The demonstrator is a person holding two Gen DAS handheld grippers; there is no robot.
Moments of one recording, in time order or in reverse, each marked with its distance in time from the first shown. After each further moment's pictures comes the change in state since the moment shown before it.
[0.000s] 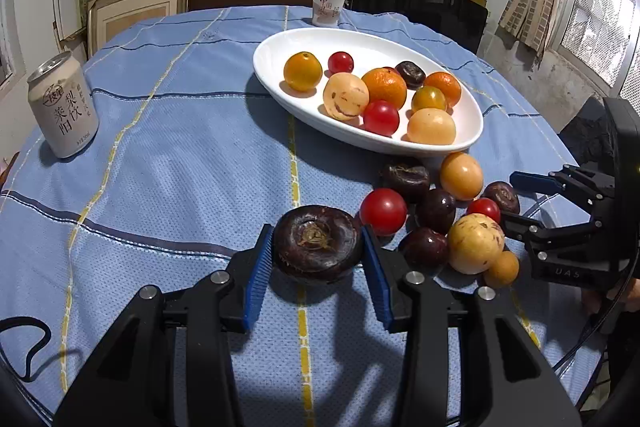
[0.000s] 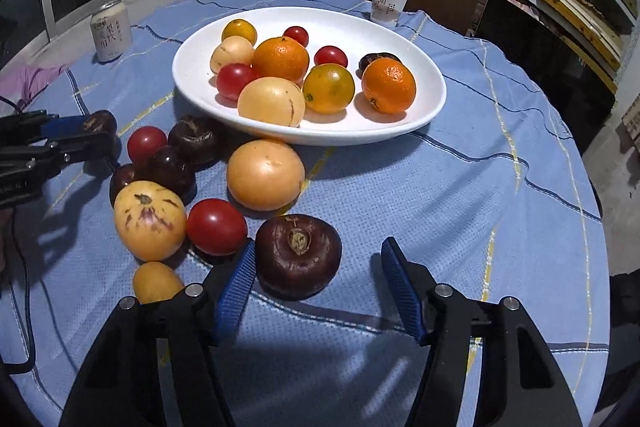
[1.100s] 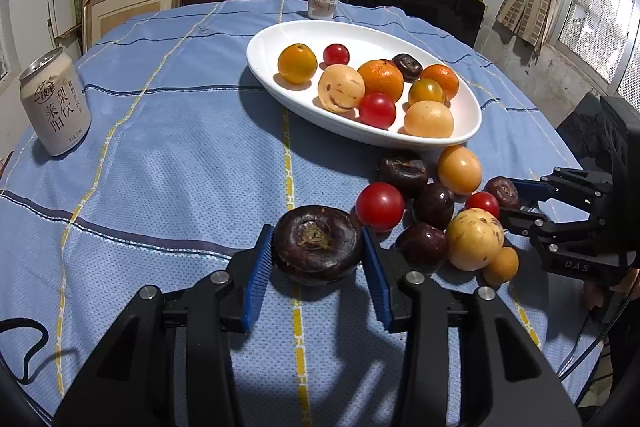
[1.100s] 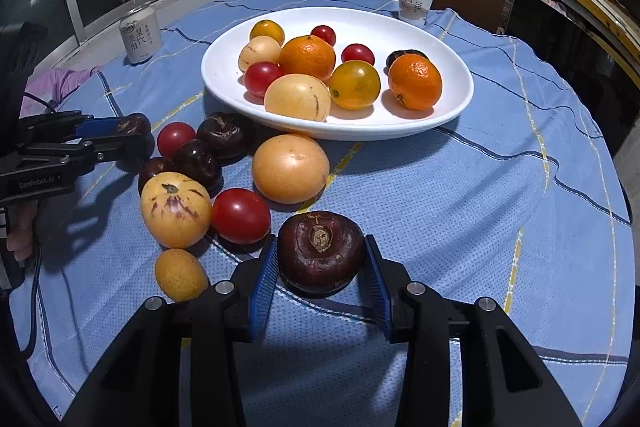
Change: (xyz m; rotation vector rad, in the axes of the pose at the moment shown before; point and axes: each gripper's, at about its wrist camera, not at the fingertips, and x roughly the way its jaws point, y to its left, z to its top) left arm 0.005 -0.002 -0.001 0.004 0.020 -0.014; right arm 0.000 -0.003 -0.001 -0.026 0.004 0.135
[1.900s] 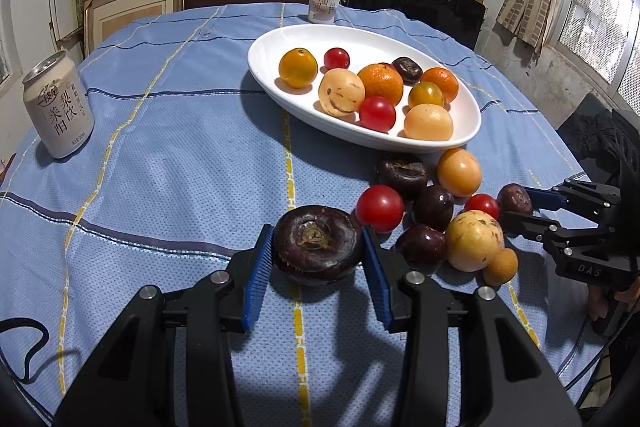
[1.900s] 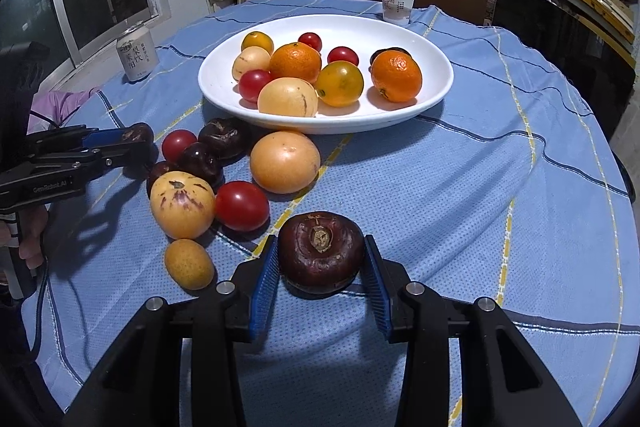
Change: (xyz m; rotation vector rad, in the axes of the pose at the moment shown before) left arm -0.005 0.000 0.000 0.003 -0.016 0.008; right arm -0.014 -0.005 -0.014 0.081 -0.041 0.007
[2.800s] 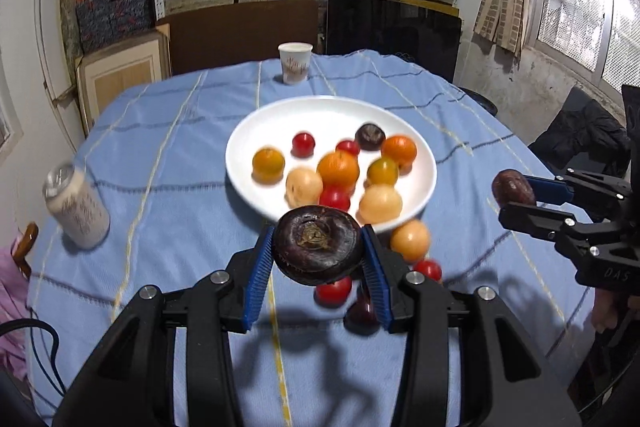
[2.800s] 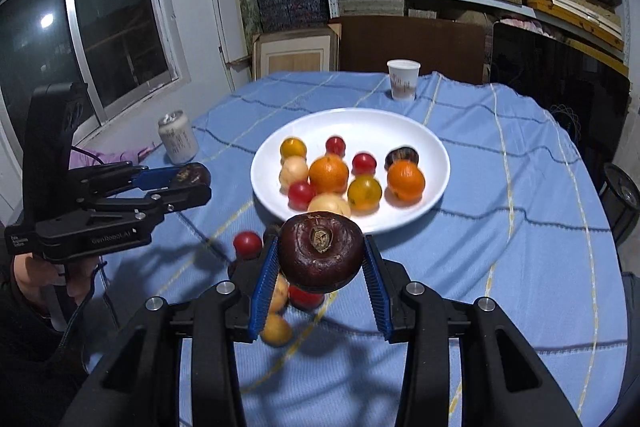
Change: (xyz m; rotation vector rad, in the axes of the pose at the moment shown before) left arm -0.050 -0.038 0.060 0.122 -0.112 0.016; right arm -0.075 0.007 0.048 0.051 -0.214 0.062
